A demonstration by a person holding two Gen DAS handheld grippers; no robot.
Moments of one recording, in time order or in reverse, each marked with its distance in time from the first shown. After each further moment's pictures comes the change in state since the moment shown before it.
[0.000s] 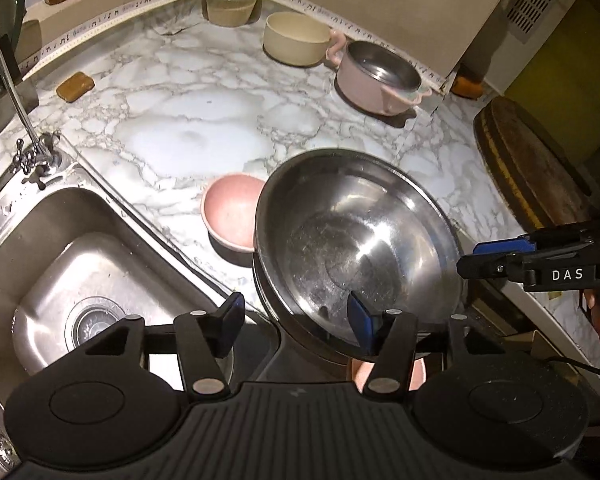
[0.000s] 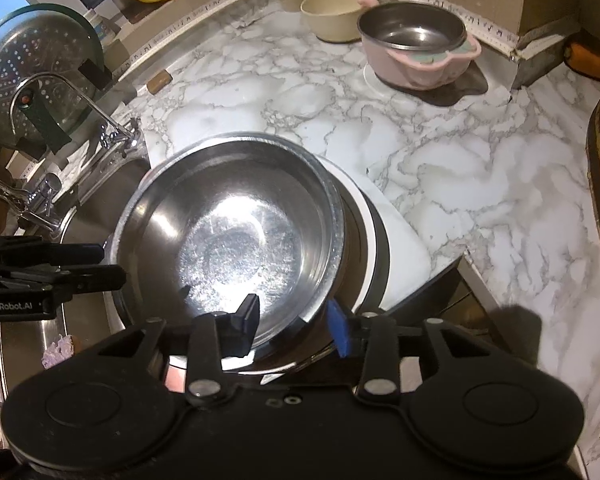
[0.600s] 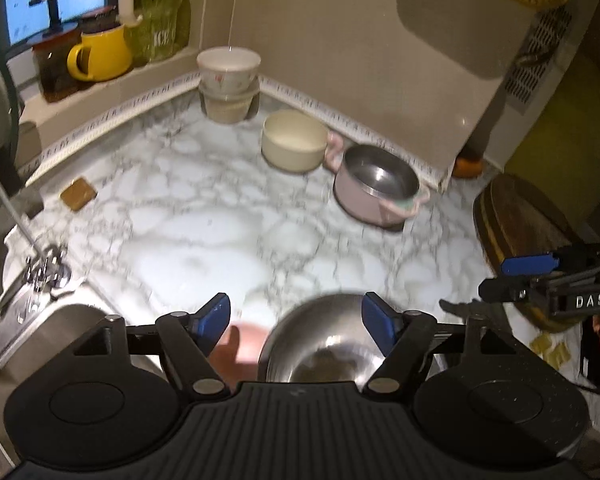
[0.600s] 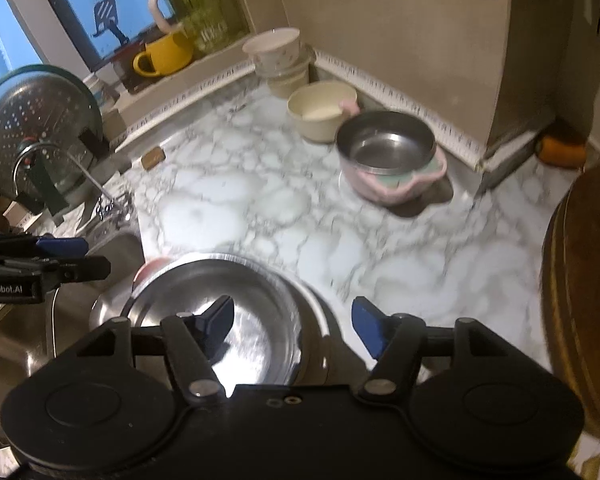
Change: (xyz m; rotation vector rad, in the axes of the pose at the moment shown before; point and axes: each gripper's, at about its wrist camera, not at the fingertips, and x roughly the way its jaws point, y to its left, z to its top) left arm -0.019 -0.016 0.084 0.021 -0.197 0.028; right arm -0.049 -0.012 0.059 -0.052 -0.176 -0.054
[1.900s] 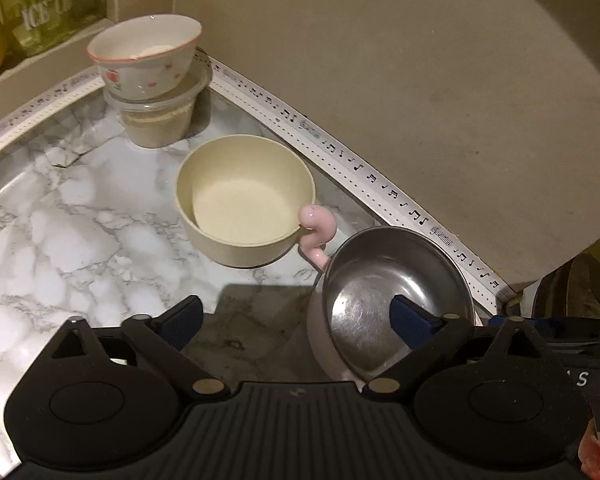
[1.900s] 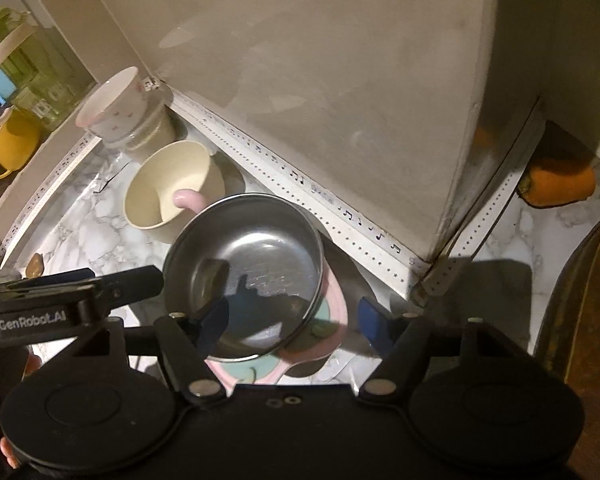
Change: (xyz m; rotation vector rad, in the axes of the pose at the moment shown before) left arm 0.238 -0.062 0.140 -0.111 0.080 0.049; right arm 0.132 -0.135 0.126 0.213 0.032 -0.090
